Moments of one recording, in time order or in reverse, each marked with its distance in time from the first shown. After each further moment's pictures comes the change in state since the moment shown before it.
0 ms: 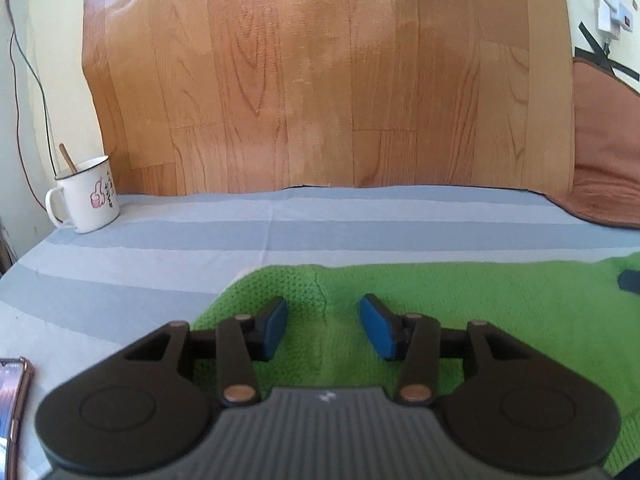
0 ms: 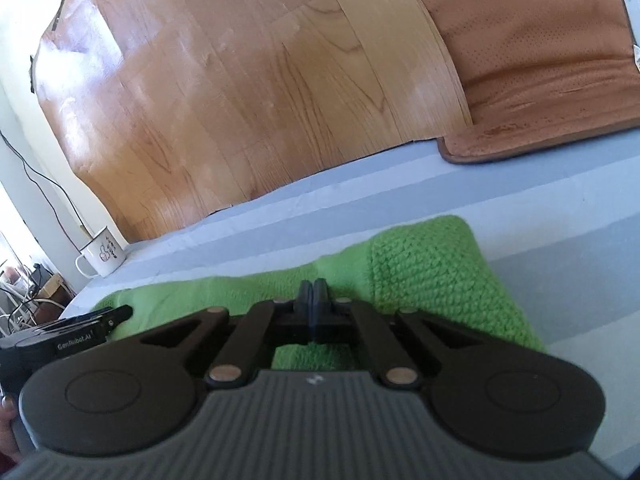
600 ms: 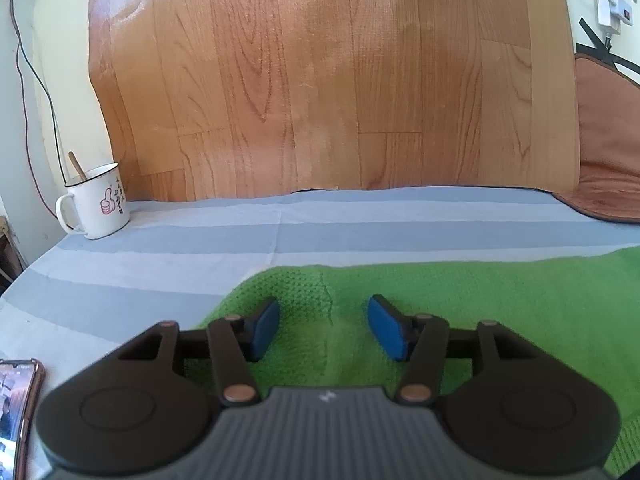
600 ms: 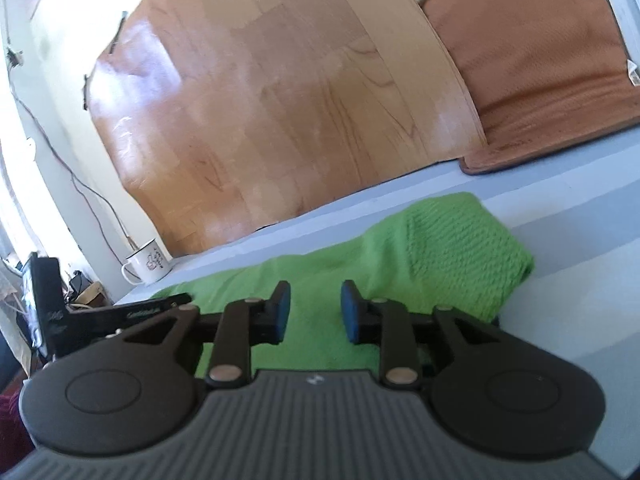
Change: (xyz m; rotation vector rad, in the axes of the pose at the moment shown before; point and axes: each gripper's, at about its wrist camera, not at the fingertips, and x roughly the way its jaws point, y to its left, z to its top) left arm -0.006 -0.004 -0.003 0.023 -0.014 0.044; right arm -0.054 0.023 -0.037 -0.037 -0.124 0.092
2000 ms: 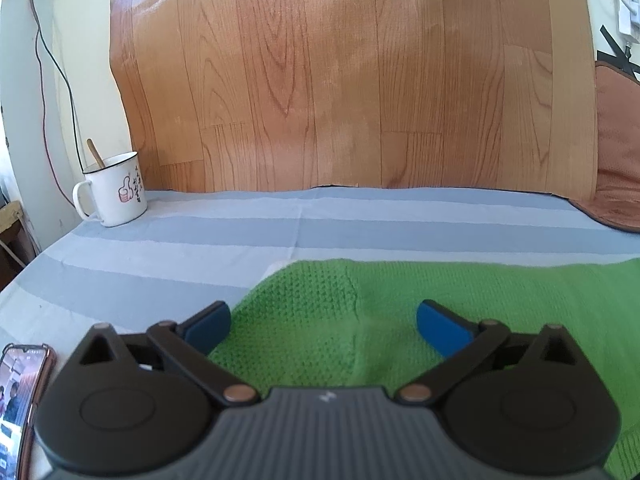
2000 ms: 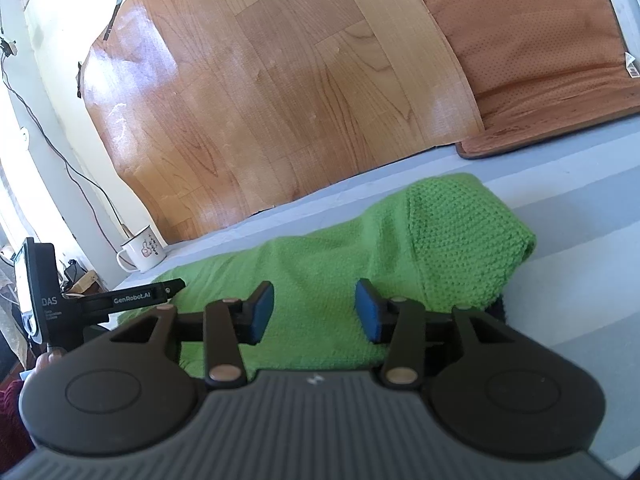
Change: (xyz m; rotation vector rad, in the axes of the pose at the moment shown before) left arm 0.000 0.009 0.000 -0.047 0.017 0.038; right arm 0.010 0.002 -0.001 0.000 0.053 -0.031
